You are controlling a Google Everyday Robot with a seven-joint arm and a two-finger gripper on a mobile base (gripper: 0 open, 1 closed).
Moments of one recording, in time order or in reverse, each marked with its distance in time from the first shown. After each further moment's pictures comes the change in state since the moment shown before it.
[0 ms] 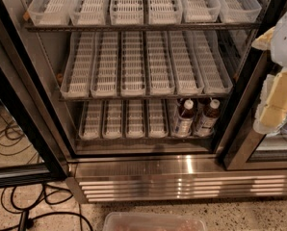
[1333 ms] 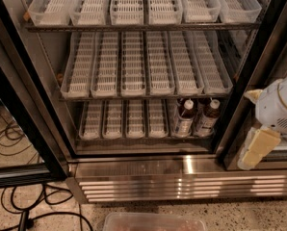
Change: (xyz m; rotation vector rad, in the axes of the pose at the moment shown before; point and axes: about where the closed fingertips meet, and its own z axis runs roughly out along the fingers) arm 0.057 0.013 0.133 -0.012 -0.074 0.072
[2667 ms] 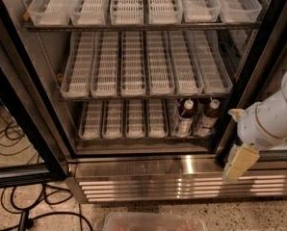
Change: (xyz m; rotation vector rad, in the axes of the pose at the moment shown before) arm 0.000 0.022 0.062 -0.047 -0.033 -0.015
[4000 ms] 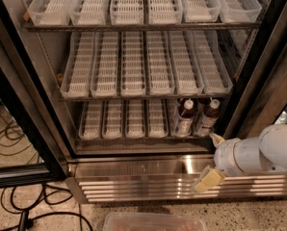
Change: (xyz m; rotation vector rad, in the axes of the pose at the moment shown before) arm 0.000 0.013 0.124 0.052 -0.273 0.161
